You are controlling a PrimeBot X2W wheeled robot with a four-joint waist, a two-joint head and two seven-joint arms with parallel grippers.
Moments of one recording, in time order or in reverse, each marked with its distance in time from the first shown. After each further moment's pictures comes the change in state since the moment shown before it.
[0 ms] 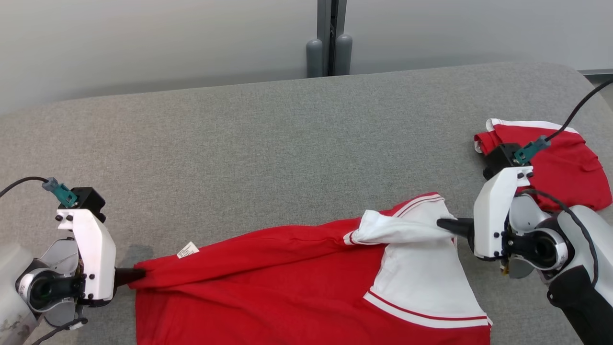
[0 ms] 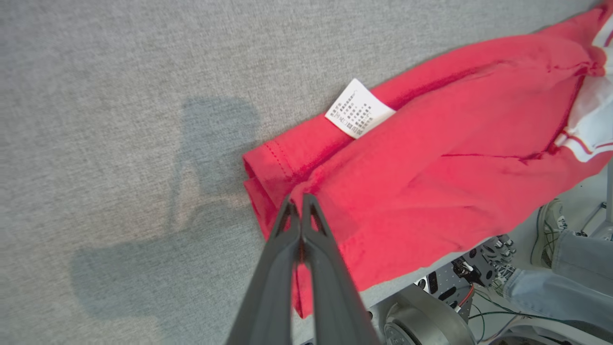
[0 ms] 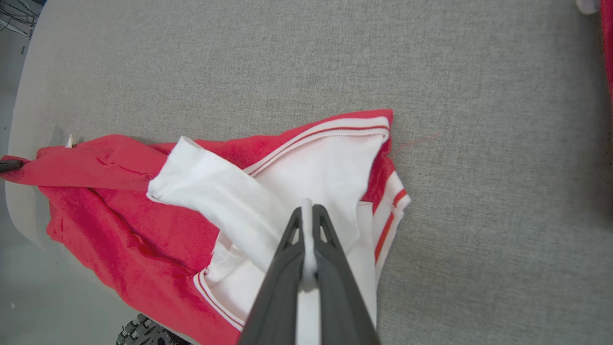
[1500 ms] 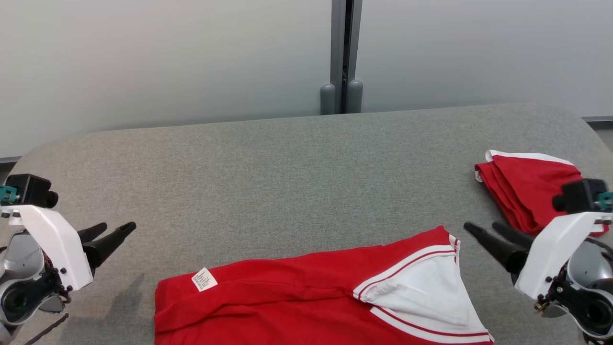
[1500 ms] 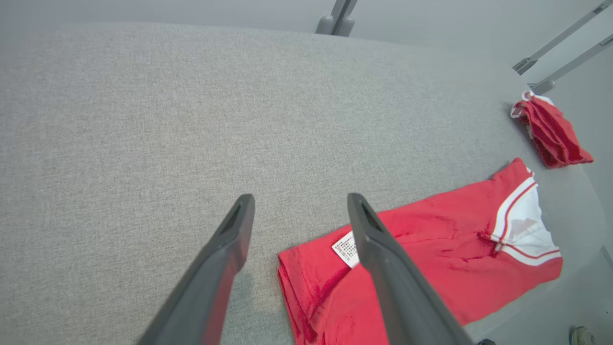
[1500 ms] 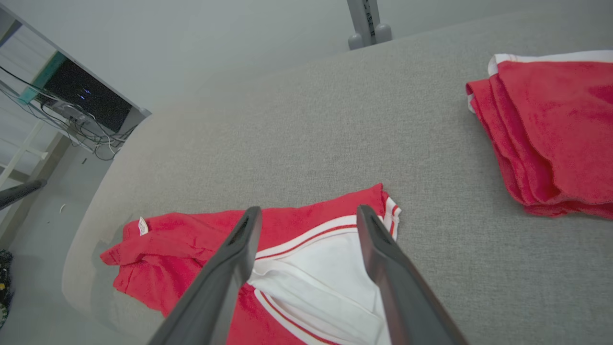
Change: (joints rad) left arm 0.077 0.072 0.111 -0.074 0.015 -0.009 -0.315; right arm 0.435 0.146 -0.488 -0.517 -0.244 0.000 0.137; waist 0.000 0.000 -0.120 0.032
